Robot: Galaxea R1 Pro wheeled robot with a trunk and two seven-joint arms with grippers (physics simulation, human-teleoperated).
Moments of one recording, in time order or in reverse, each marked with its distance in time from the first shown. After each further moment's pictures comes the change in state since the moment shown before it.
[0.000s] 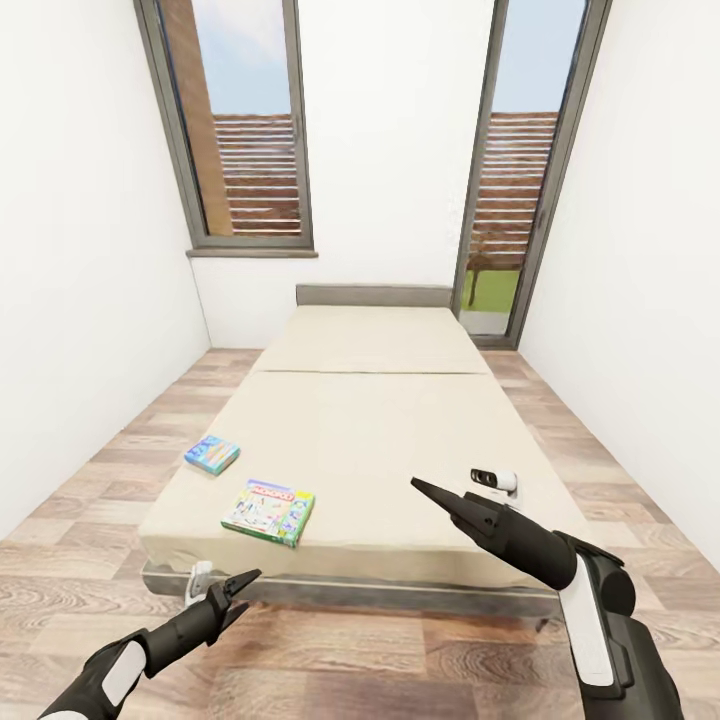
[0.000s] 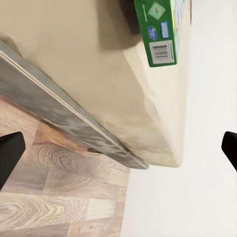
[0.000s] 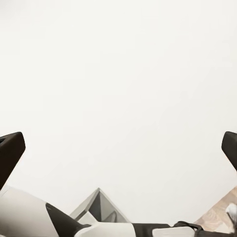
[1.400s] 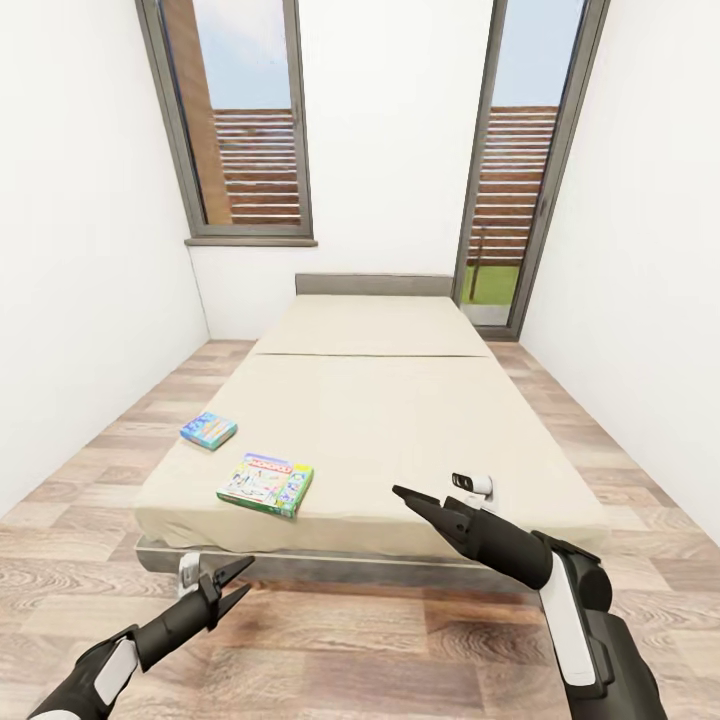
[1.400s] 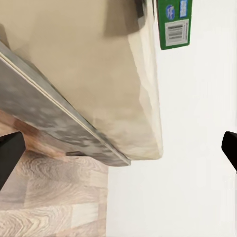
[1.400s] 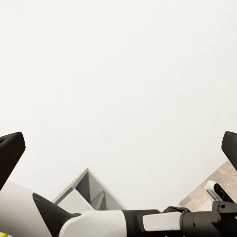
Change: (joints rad) left arm 0.000 0.020 -0.002 -0.010 -0.003 0.003 -0.208; right arm 0.000 0.002 0.079 0.031 0.012 -0.055 -0.052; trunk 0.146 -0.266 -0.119
